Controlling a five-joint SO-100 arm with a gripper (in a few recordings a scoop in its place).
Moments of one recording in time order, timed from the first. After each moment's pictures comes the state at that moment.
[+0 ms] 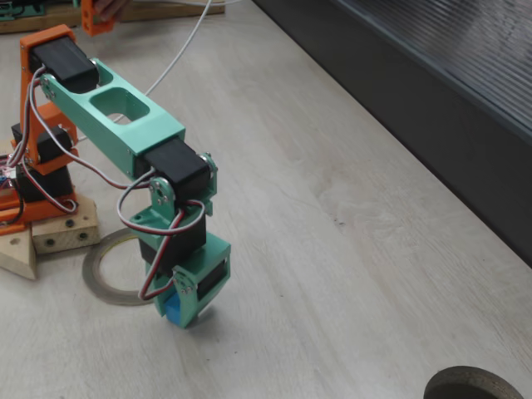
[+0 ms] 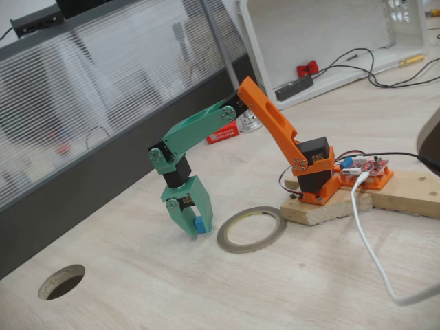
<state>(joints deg) 56.4 69.3 84.5 78.5 85.3</state>
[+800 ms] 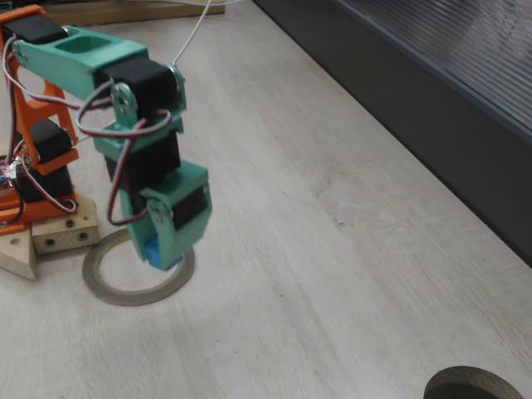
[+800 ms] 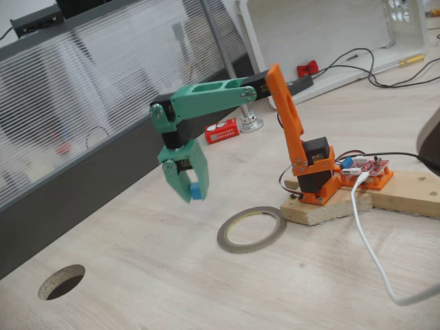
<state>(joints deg) 56.4 88.9 84.5 91.8 85.3</state>
